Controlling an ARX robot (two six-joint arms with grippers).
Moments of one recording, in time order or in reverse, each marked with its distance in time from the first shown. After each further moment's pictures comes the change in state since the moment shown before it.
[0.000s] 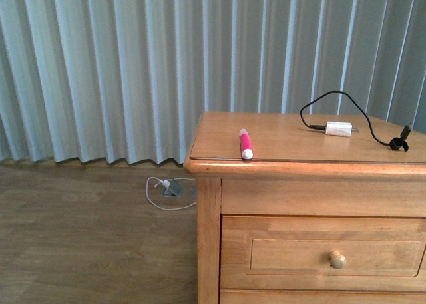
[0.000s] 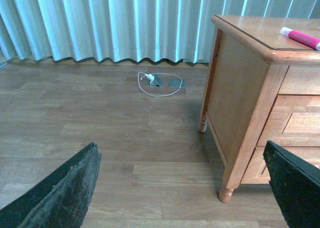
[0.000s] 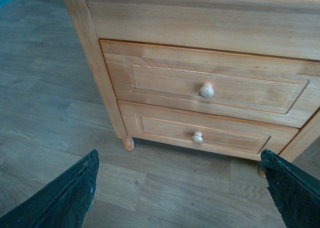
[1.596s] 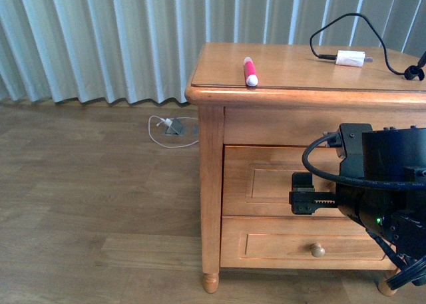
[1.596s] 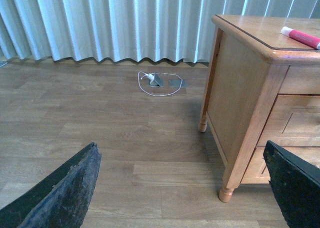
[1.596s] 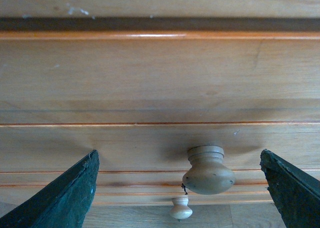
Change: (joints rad) left arm 0.000 0.000 0.000 0.000 0.000 0.000; right arm -0.018 1.298 0.736 0.446 0.226 0.077
